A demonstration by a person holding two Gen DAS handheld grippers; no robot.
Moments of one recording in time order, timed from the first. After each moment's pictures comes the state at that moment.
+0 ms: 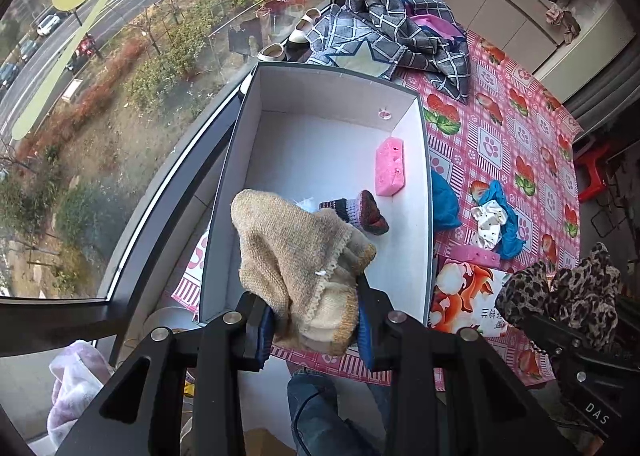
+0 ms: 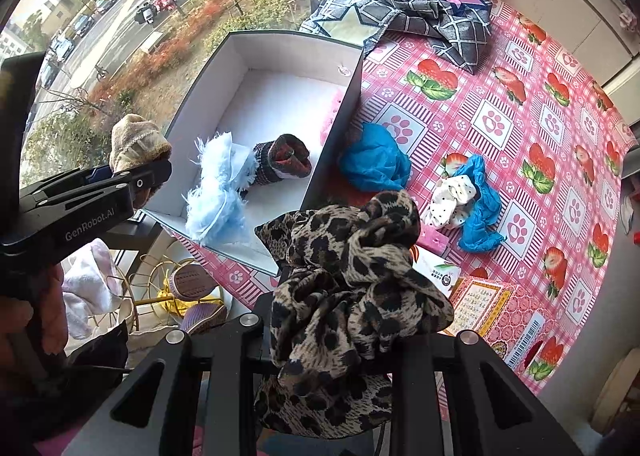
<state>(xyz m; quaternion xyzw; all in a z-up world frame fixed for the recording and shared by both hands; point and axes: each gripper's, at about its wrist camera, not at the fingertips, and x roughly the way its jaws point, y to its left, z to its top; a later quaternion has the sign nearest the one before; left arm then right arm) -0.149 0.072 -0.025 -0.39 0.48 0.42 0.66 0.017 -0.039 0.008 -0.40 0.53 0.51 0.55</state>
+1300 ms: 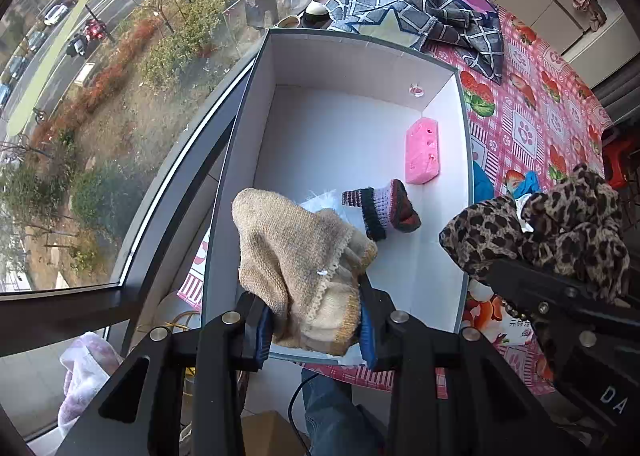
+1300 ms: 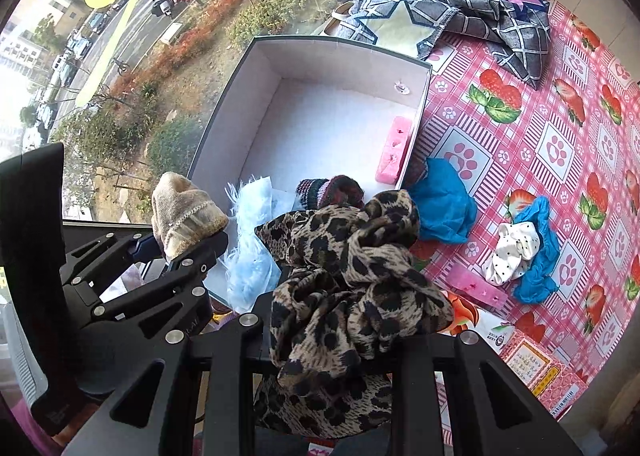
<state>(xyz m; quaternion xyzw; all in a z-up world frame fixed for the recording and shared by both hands) -0.141 0.093 -0.059 -0.39 0.53 0.43 0.62 -0.005 0.046 -0.021 -0.39 0.57 0.54 0.49</state>
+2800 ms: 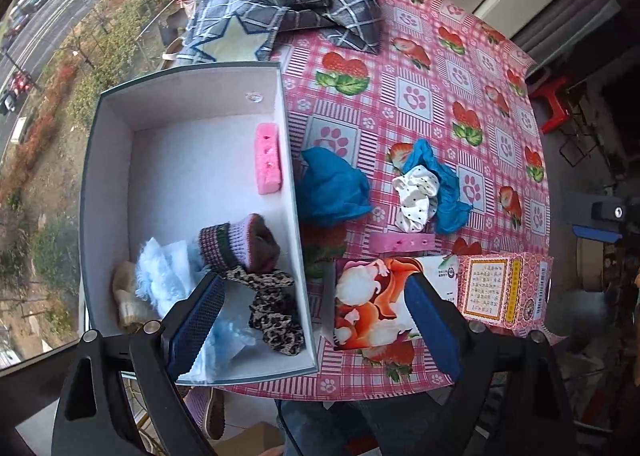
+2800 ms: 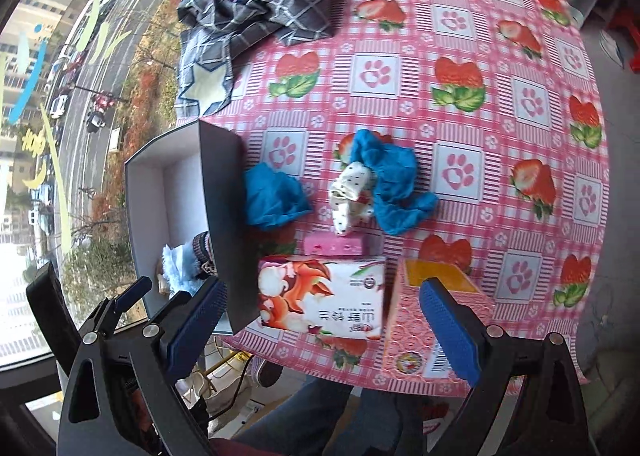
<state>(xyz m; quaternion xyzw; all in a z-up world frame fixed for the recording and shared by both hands) -0.021 0.062 -0.042 -0.36 0.55 0.29 0.70 0.210 -0.038 -0.005 -0.22 0.69 0.41 0.56</state>
